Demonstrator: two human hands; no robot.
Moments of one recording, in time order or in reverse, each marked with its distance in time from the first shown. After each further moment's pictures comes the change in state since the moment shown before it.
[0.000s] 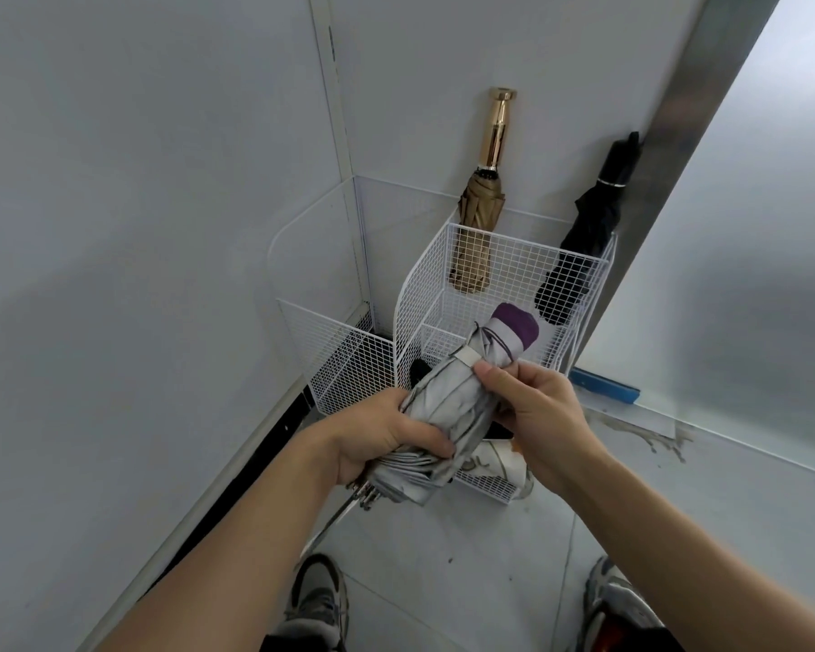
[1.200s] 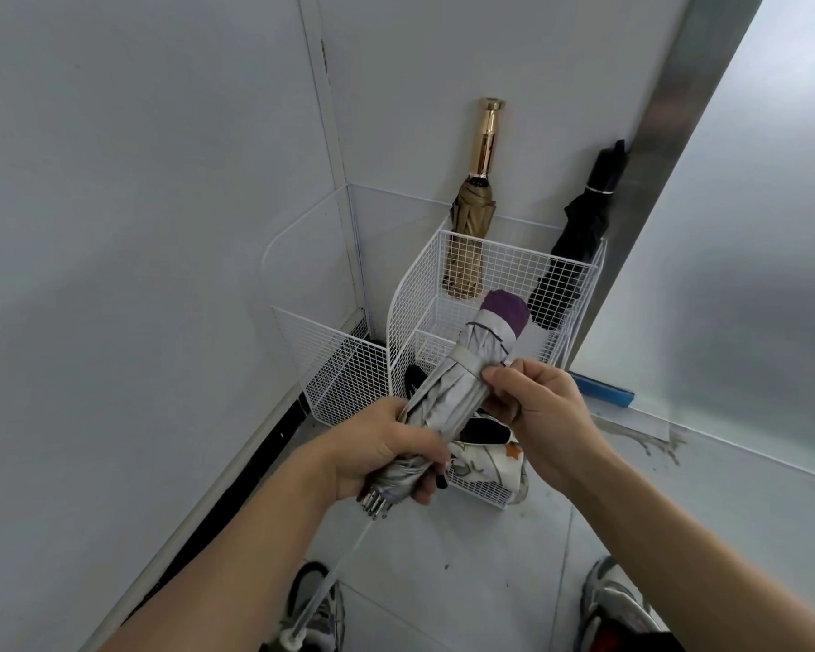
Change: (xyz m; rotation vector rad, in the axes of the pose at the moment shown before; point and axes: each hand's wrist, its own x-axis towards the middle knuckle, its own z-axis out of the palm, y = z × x) left_hand -0.006 -0.001 0.013 -0.148 -0.065 0.065; right_hand 0.002 -0.009 -0.011 0.066 -0.077 -0.079
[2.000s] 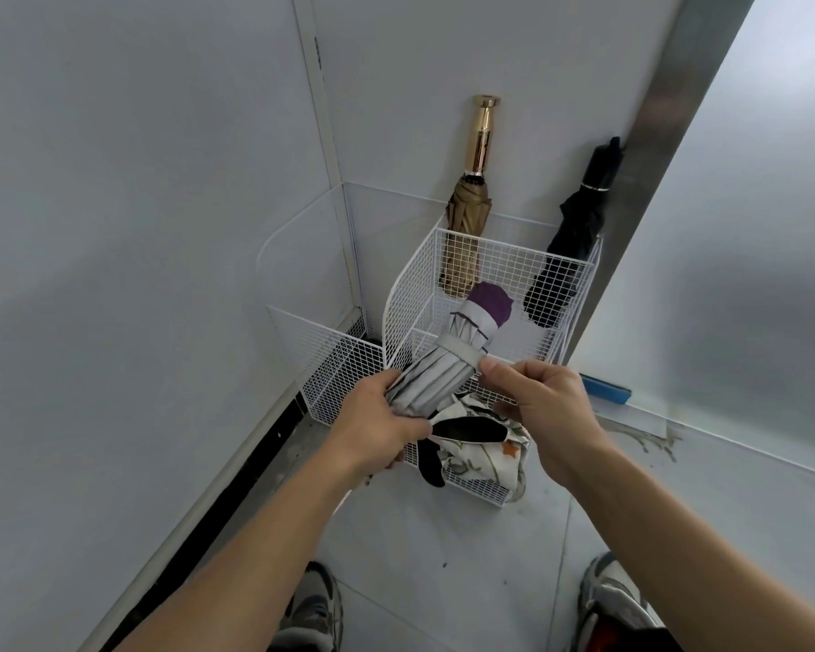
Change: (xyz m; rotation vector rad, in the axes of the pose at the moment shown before) left_hand 0.019 -0.008 0.000 0.403 0.501 0.231; right_hand 0.002 -0.004 -0.005 -0.280 0.206 0.055
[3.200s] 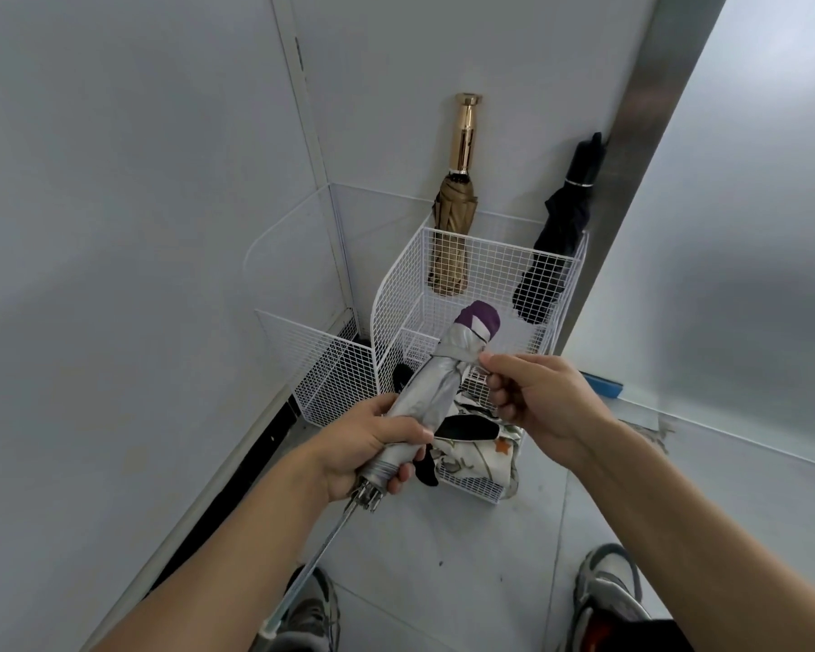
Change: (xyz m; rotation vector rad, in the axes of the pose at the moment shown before) left_hand 0.001 -0.007 0.000 -0.531 -0.388 -0.335; right_hand 0.001 -0.019 -0.015 0.083 -0.144 0.160
